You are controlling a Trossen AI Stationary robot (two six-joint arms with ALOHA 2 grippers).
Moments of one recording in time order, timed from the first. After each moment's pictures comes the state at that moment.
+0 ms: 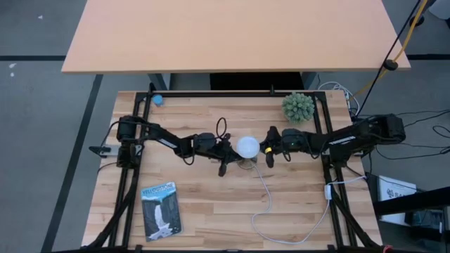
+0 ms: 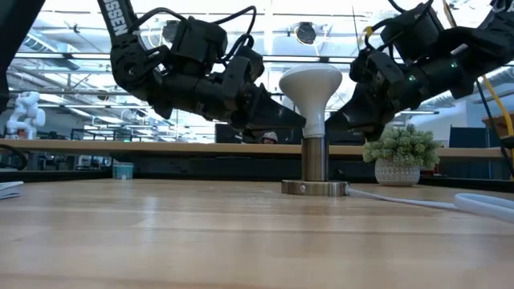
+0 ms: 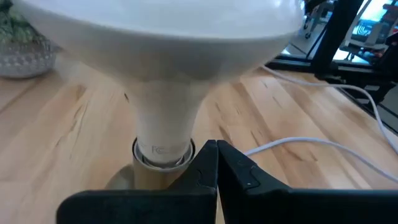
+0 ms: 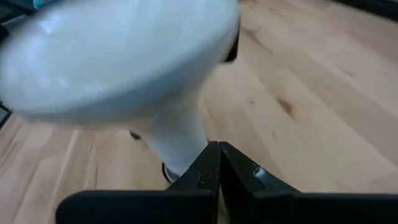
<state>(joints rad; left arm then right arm) 0.07 1.92 0.79 0.92 0.25 -0.07 -0.11 1.31 0.34 0.59 0.00 0.33</state>
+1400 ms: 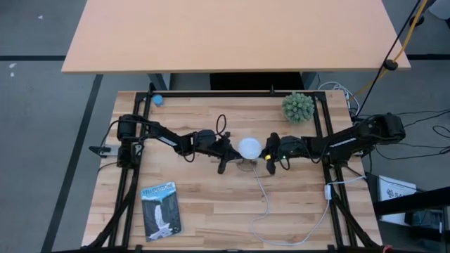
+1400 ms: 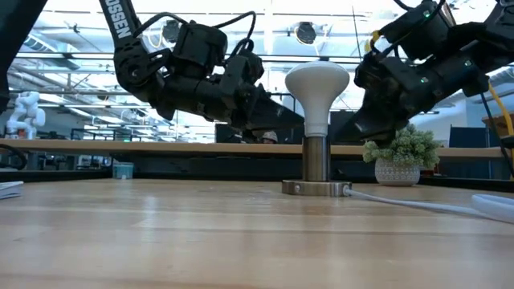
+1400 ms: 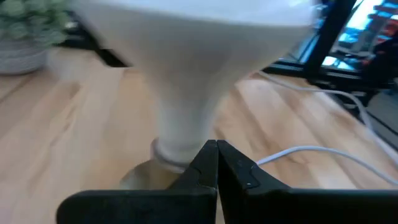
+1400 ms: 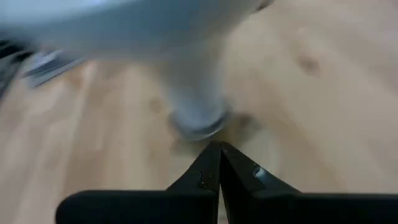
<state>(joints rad) 0.10 1.92 0.79 0.93 0.32 -0.10 0.00 1.31 0.34 0.50 0.08 0.37</state>
